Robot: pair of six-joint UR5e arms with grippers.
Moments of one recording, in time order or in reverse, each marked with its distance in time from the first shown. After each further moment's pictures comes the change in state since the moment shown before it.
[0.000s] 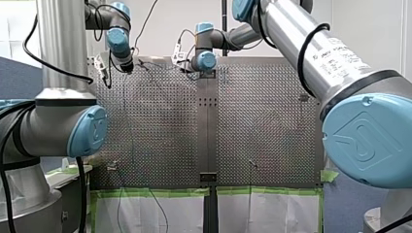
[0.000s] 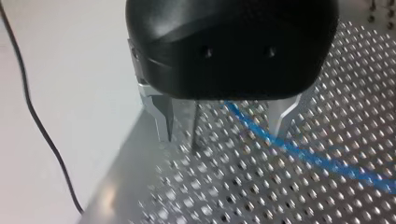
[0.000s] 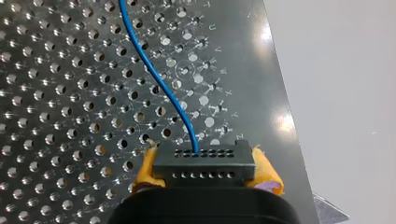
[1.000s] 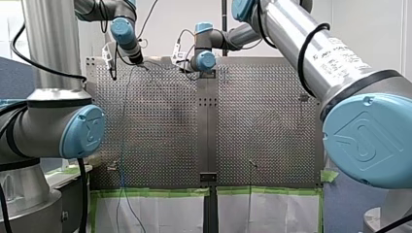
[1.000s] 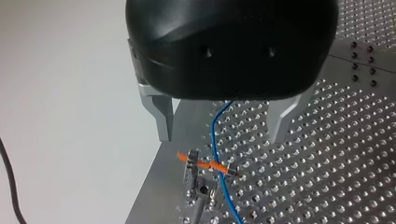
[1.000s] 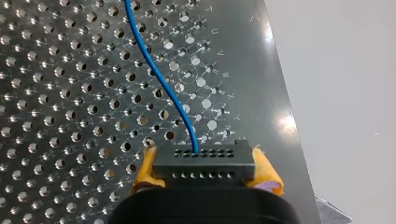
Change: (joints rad) left arm -0.108 0.045 0.000 -0.014 -0.011 0.081; right arm 0.004 0.000 0.000 0.003 0.000 0.004
